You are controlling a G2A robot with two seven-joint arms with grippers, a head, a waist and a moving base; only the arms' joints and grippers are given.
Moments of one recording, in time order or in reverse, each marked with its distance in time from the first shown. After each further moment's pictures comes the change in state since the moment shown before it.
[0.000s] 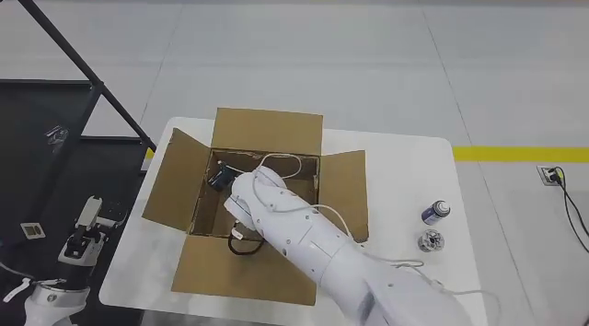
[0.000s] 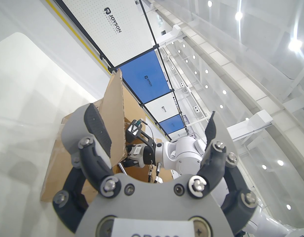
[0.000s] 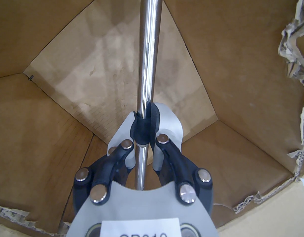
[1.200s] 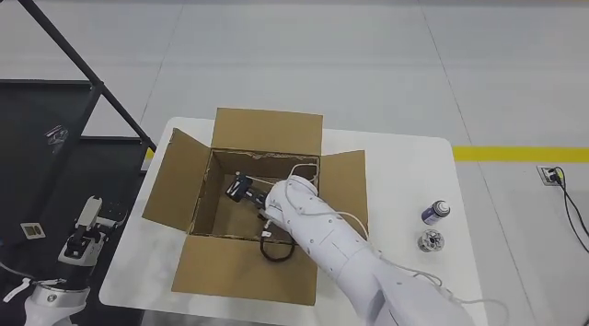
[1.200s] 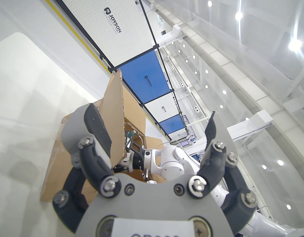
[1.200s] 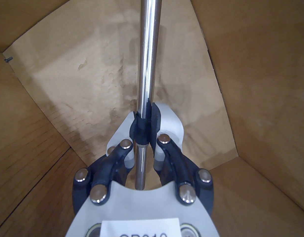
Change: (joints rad) left arm 0.000 0.000 0.000 0.000 0.000 0.000 0.000; right arm -0.069 0.048 0.046 0.162 -0.080 -0.290 -0.365
